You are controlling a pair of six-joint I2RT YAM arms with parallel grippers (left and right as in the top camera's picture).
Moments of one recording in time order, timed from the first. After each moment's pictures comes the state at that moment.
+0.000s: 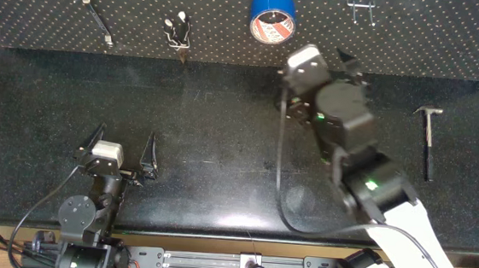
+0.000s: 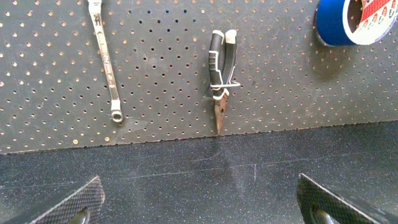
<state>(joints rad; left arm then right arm) -0.07 0.01 0.01 -0.07 0.07 -0.02 0.47 1.08 1.00 -0.34 0.28 -0.37</state>
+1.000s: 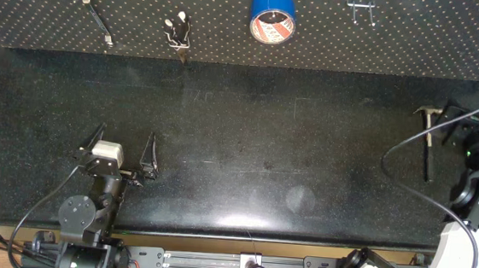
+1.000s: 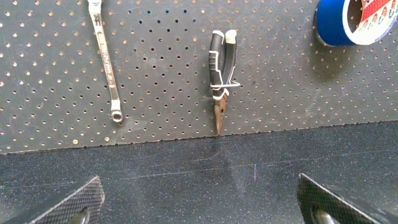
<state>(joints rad) -0.07 0.01 0.01 -0.07 0.07 -0.02 -0.61 1.01 0.99 -0.58 -0.20 -0.17</state>
